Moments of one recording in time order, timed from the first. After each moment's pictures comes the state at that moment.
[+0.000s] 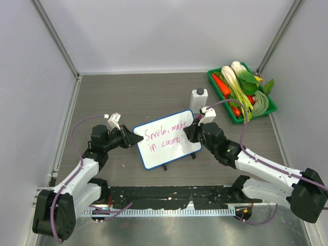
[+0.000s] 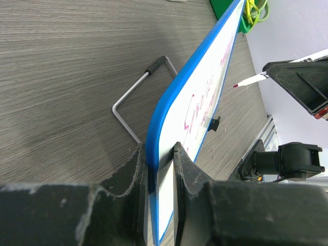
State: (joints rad) left arm -0.18 0.93 0.31 0.23 0.62 -0.62; right arm 0.80 1.01 0.57 0.07 0.28 0.52
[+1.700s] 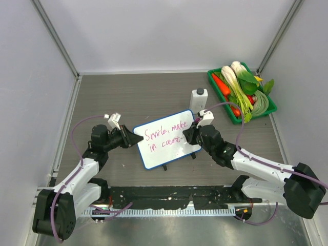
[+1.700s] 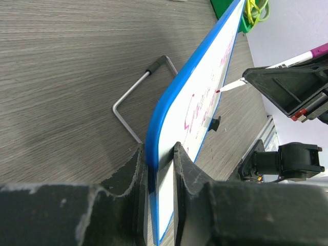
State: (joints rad) left arm -0.18 0.93 0.31 0.23 0.62 -0.62; right arm 0.79 1.08 0.51 0.17 0.28 0.52
